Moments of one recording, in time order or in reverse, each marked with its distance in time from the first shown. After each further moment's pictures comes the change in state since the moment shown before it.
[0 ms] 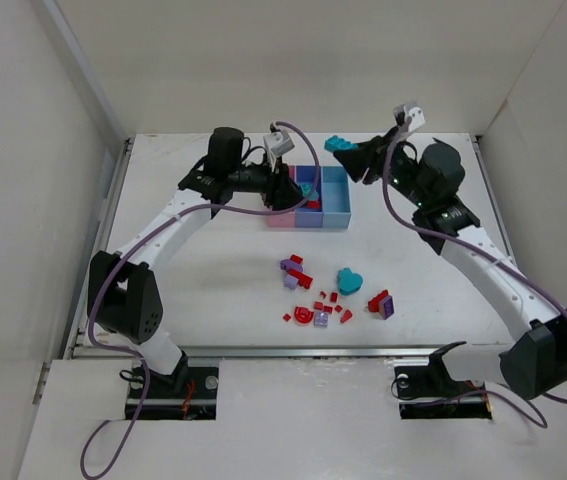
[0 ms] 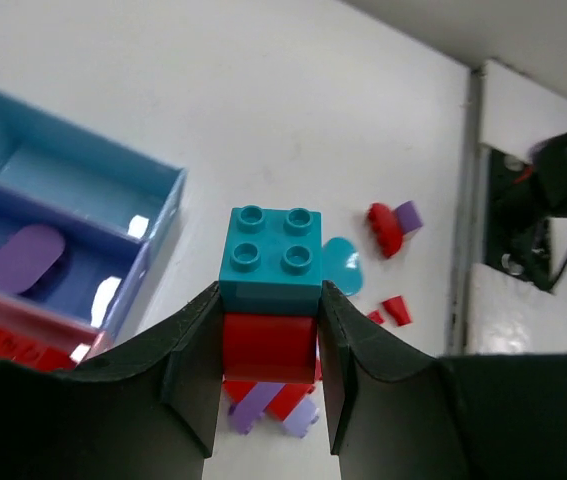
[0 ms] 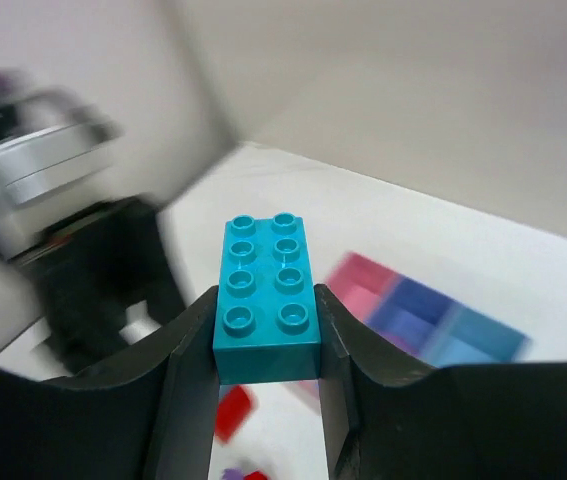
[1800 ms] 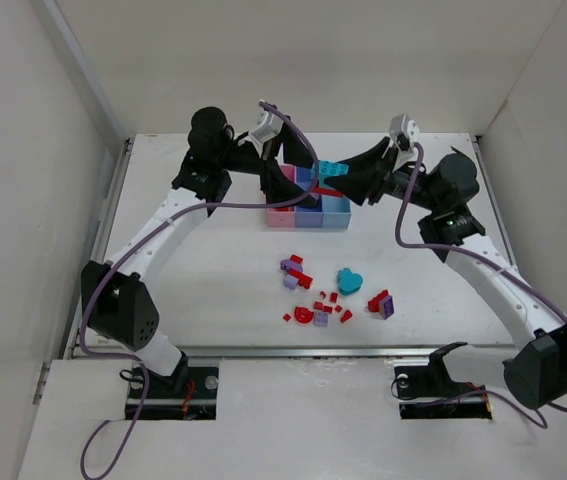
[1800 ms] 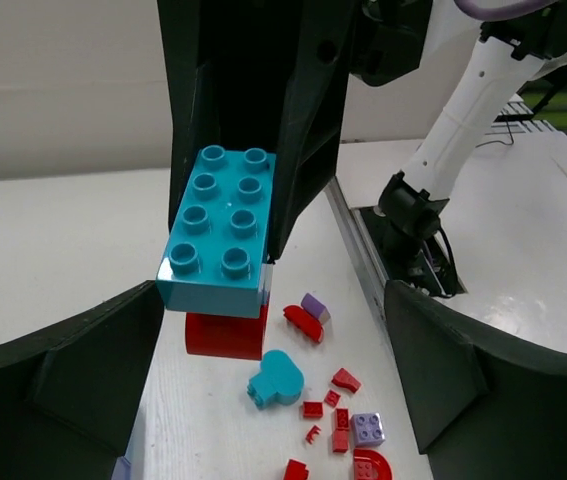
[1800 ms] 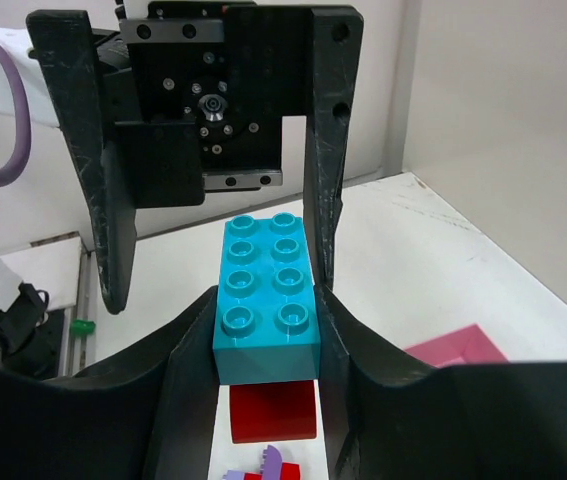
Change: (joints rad) left arm -0.022 -0.037 0.071 0.499 0.354 -0.285; right arm -0.018 -0.035 -0.042 0.160 -0.411 -0.033
